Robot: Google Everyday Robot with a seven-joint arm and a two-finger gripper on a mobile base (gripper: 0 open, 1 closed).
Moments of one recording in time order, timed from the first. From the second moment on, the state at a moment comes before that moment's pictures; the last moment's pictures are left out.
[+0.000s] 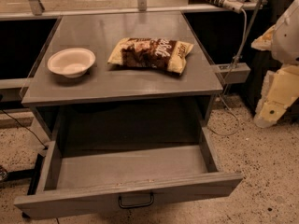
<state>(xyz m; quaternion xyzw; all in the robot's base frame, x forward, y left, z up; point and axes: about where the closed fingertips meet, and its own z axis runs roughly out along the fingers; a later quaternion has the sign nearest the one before) 0.438 -0.217 0.976 -0.60 0.78 -0.03 0.16</state>
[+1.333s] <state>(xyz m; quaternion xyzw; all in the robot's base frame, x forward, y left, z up) 0.395 -0.202 0.932 -0.61 0.76 -0.03 0.20</state>
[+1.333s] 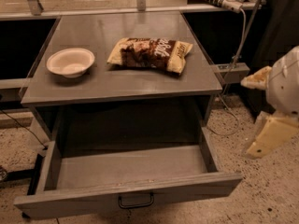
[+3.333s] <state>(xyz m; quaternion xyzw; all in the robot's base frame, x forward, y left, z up) 0.345 -0.159 0.786 -0.63 0.74 0.06 0.20</state>
